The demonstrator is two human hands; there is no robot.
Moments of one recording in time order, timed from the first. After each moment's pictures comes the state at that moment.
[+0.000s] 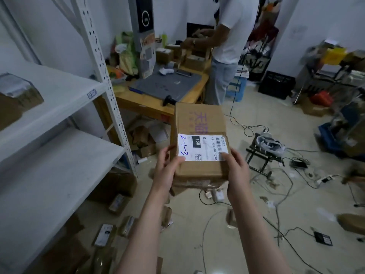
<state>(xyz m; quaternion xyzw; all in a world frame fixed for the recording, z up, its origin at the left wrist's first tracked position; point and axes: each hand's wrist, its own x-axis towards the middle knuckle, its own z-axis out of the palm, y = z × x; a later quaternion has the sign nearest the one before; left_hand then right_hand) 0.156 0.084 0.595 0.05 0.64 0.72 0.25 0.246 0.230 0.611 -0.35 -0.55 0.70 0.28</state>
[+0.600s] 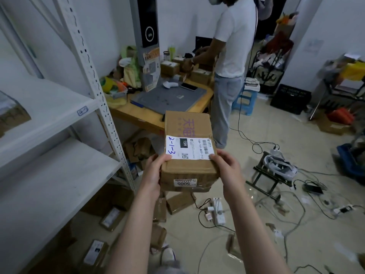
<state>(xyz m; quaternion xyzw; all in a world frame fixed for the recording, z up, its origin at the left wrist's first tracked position) 0.063 0.170 0.590 -0.10 0.58 0.76 0.27 0.161 0.341 0.617 -0.29 -0.60 0.71 0.20</state>
